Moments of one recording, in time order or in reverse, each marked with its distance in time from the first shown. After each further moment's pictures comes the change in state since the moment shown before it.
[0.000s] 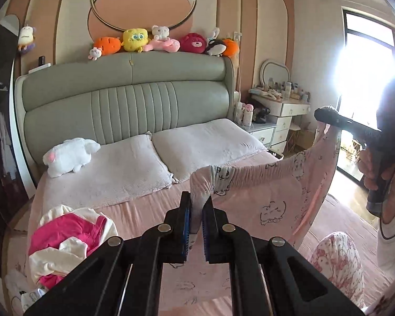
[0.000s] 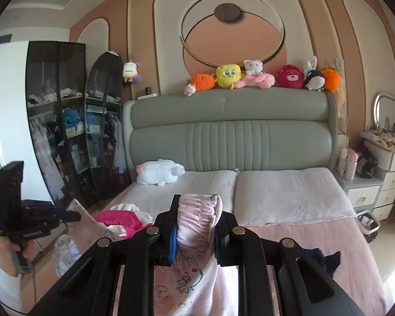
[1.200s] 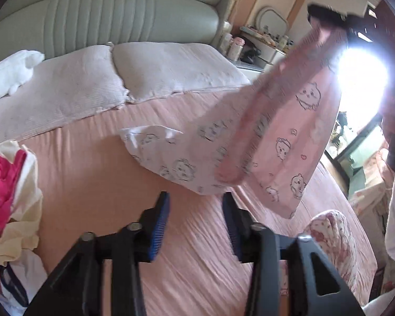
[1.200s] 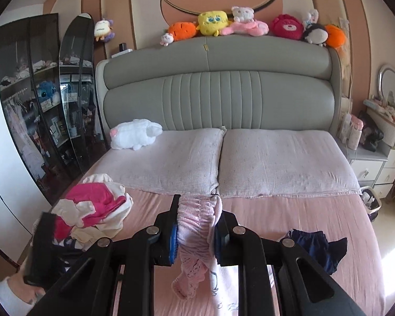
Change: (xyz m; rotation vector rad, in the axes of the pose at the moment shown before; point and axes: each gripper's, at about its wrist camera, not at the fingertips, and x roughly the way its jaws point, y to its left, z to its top) left arm 0.187 -0.032 -0.091 -0.095 0.324 -0.282; right arm 0.128 -0.052 -0.019 0.047 0.209 0.007
